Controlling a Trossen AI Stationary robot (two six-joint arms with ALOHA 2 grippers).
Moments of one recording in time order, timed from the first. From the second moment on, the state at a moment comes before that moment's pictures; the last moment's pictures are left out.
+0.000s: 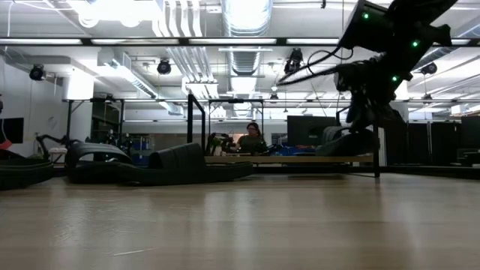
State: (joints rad) left arm 0.14 1.02 1.38 -0.59 -0.11 0.32; right arm -0.05 1.25 0.66 -0.53 0.81 -0.26
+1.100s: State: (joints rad) left arm 0.14 1.02 1.38 -0.62 -0.11 0.32; right arm 0.09 1.25 0.73 -0.72 0.76 -0.08
